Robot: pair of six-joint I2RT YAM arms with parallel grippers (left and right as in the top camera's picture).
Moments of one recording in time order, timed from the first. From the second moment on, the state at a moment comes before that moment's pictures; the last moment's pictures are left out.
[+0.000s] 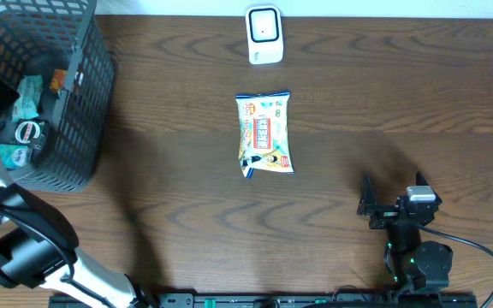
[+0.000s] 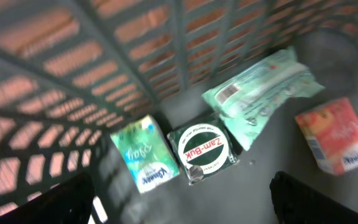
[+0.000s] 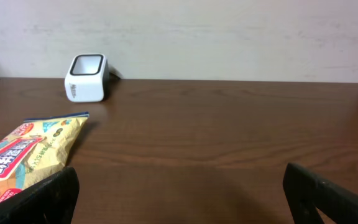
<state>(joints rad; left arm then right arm) 0.60 1.90 1.77 -0.92 -0.19 -0.36 0.03 0.01 0.01 -0.07 -0.01 0.01</state>
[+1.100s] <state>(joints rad) 0.60 2.09 1.61 -0.81 -0.42 -0.74 0.03 0.01 0.01 -0.07 -0.01 0.01</state>
